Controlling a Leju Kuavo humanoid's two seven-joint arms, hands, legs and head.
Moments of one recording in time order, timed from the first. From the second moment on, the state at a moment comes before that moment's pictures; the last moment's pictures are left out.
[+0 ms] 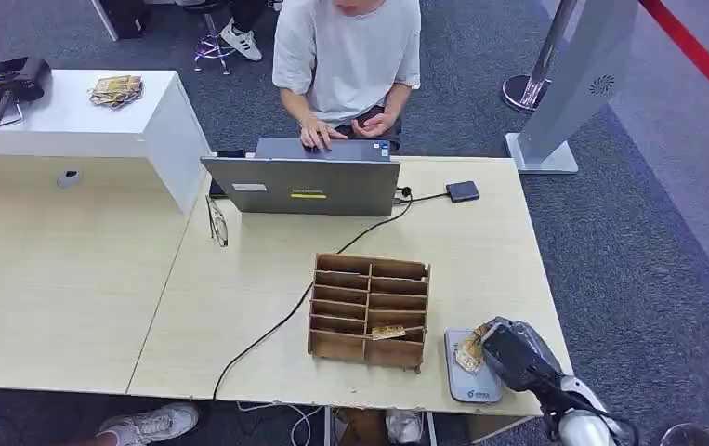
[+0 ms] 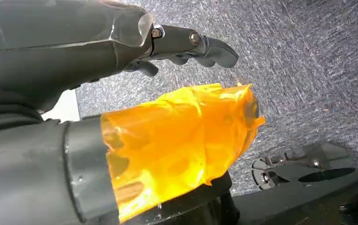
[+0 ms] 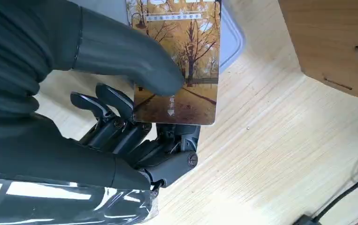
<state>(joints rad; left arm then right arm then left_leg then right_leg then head) -0.08 -0.24 0.87 -0.18 -1.29 0.23 0.08 -0.02 -0.33 0.11 -1.25 0.37 0.10 -0.24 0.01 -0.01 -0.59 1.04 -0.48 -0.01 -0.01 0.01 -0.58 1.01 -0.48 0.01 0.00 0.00</state>
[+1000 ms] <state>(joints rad) -0.08 -0.24 0.87 -0.18 -1.30 0.23 0.08 -0.03 -0.30 0.13 -1.25 0.47 0.03 -0.22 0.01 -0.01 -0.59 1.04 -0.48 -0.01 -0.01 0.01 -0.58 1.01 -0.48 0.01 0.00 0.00</state>
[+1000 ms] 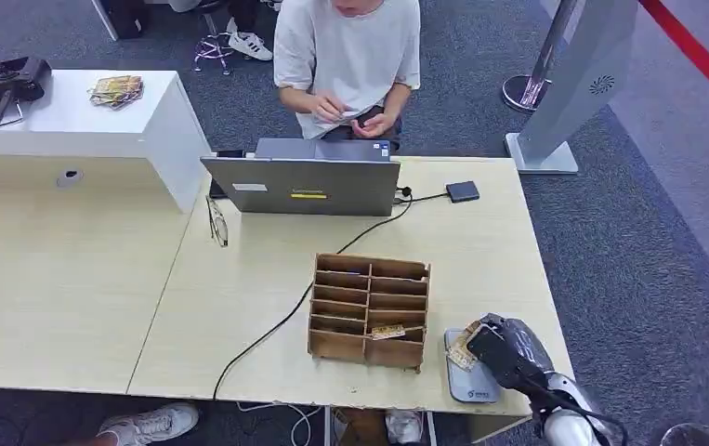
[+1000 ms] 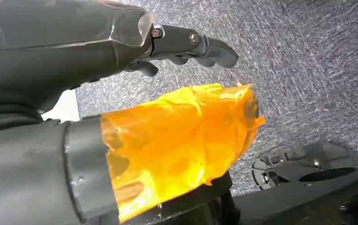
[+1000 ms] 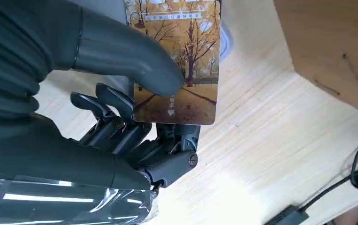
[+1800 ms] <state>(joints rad) -0.08 -0.24 0.87 -0.18 -1.30 0.23 0.09 0.00 -0.25 0.12 -1.31 0.67 -0.11 -0.15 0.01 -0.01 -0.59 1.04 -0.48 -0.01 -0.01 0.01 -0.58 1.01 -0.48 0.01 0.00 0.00</state>
